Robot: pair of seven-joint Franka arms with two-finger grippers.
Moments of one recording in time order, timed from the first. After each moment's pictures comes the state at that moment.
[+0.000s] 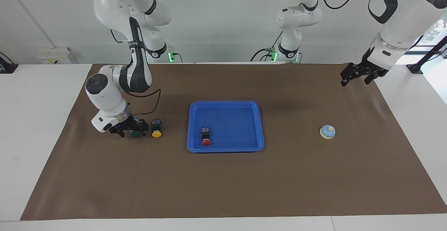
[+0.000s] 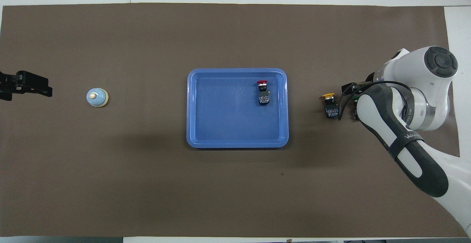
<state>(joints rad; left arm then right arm) 0.11 0.03 -0.10 -1.63 -0.01 1.60 -0.01 0.03 0.30 -0.06 -2.01 0.05 2.32 -0.10</state>
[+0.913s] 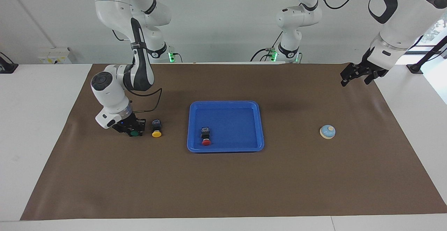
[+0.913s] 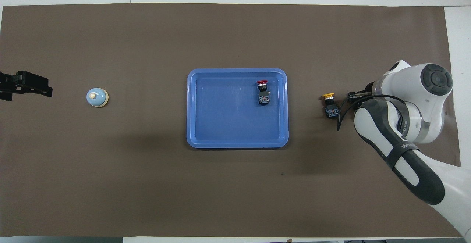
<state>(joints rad) 0.11 0.03 -0.10 -1.63 -0.01 1.60 -0.01 0.03 0.28 -0.06 -2.12 0.05 2.45 -0.12</state>
